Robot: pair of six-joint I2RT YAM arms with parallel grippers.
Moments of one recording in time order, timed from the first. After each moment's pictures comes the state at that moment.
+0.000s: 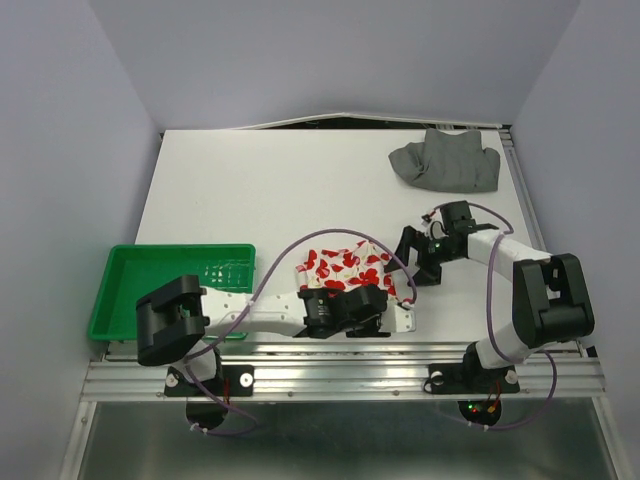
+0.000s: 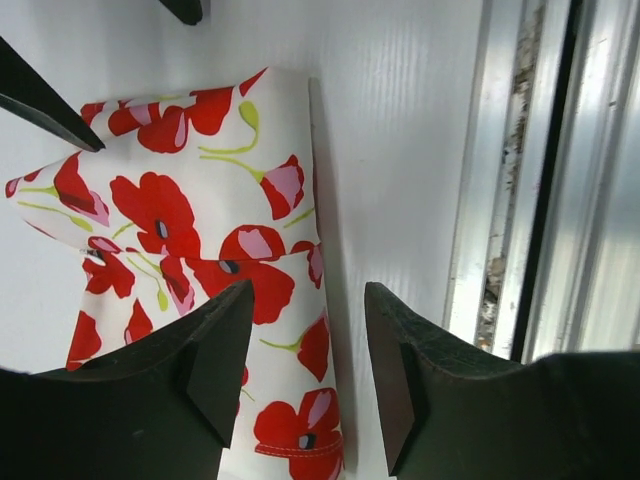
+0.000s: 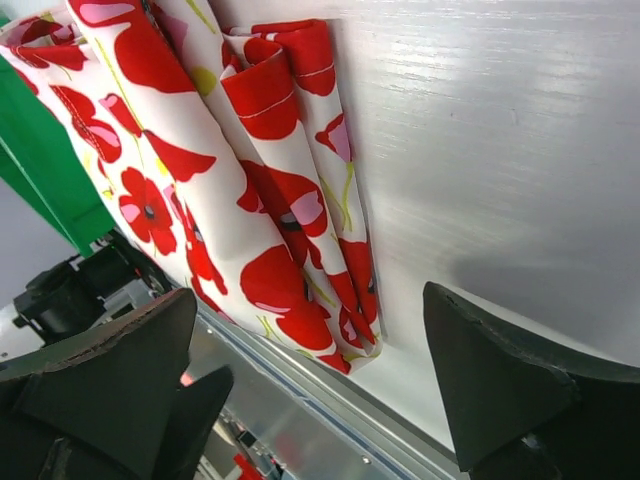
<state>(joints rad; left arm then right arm) -1.34 1.51 0.93 -0.22 -0.15 0.37 0.14 1.52 0.80 -0.49 -0.67 0.44</state>
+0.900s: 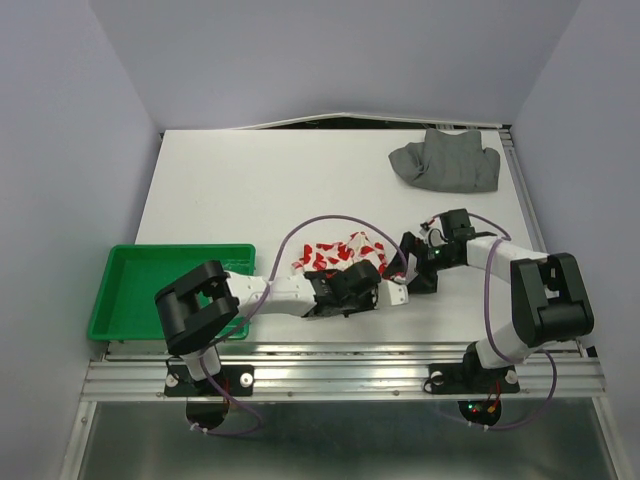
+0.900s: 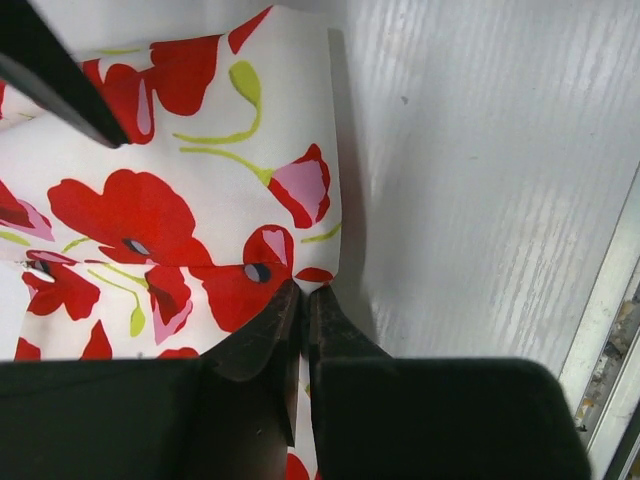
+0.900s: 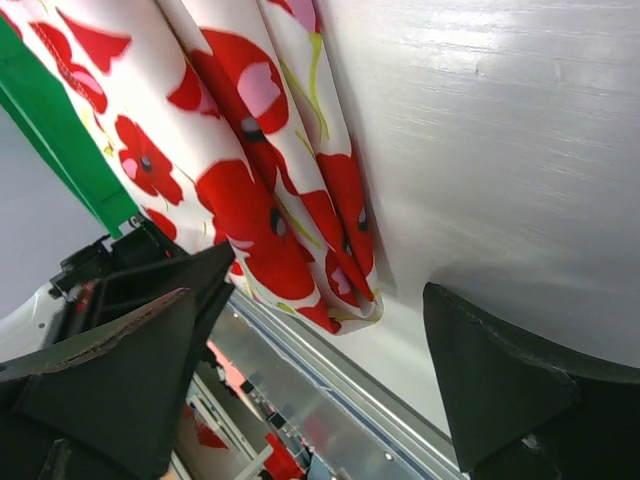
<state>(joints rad) -1.20 1.70 0.94 -0.13 -0.11 0.38 0.13 1.53 0.72 -0.41 -0.76 0.51</state>
